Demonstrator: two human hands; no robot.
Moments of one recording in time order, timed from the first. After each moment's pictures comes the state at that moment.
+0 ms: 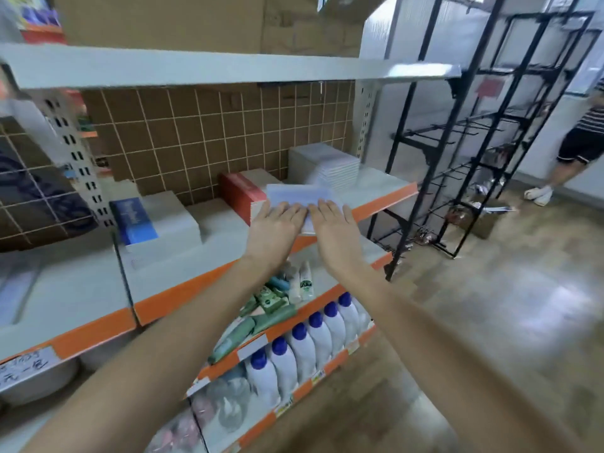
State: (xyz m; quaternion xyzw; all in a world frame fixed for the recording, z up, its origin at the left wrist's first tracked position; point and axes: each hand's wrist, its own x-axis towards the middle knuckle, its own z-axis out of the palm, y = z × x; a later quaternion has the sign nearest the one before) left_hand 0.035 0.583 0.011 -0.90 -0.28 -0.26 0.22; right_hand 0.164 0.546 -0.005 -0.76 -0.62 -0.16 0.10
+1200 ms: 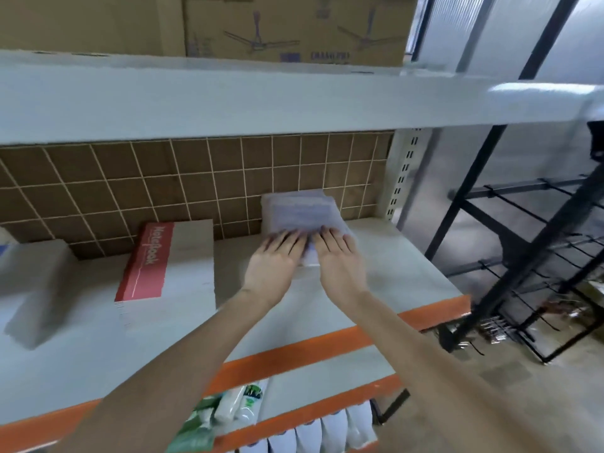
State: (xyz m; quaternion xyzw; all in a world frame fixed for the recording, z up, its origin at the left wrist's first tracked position) left_hand 0.322 0.830 -0.033 -0.84 -0.47 -0.23 0.17; right_hand 0.466 0.831 -0.045 -0.63 -0.76 -0.10 0.12
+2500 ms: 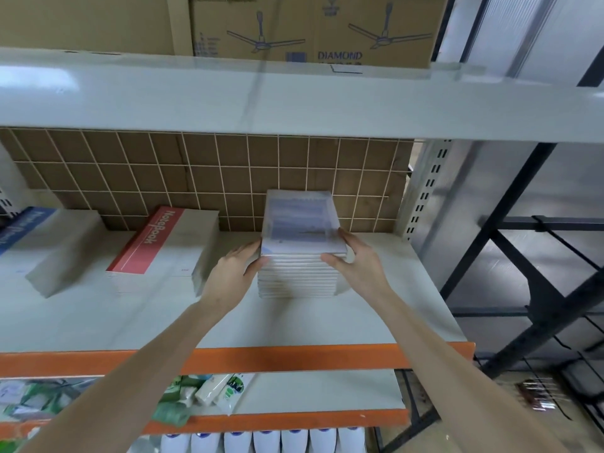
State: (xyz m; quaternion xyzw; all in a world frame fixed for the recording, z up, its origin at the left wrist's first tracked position) left_hand 0.323 0.824 -0.056 -0.68 -0.65 -0.33 -0.11; right_hand 0.557 0.873 -0.042 -0.54 -0.69 0.30 0.38
